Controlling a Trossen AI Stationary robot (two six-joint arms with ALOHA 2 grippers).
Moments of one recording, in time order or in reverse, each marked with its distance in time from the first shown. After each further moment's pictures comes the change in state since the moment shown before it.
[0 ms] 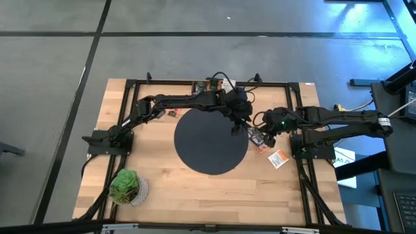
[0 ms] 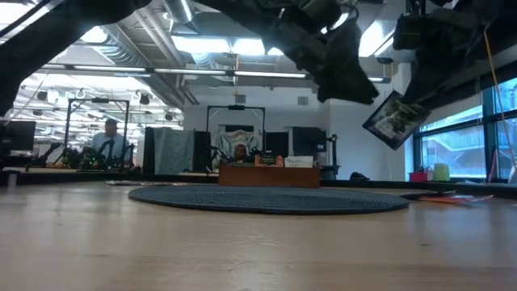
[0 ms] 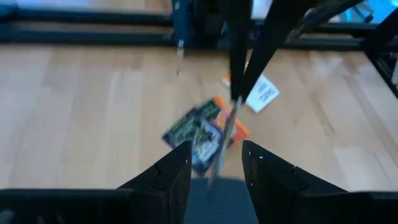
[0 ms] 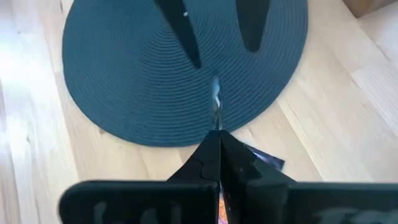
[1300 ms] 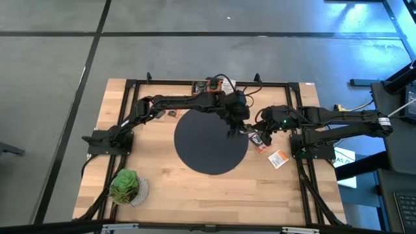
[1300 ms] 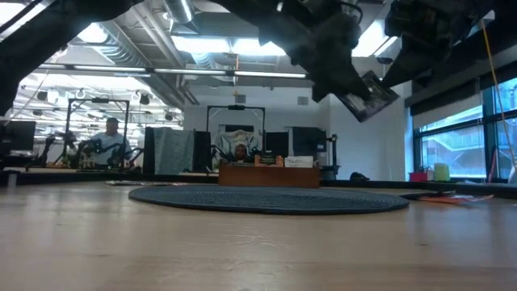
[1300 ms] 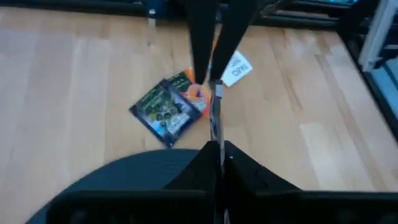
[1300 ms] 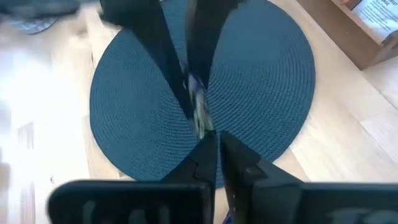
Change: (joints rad) left arm -0.022 -0.023 0.000 -0.122 0.044 -0.025; right arm 0.008 0.000 0.000 0.168 0.023 0.006
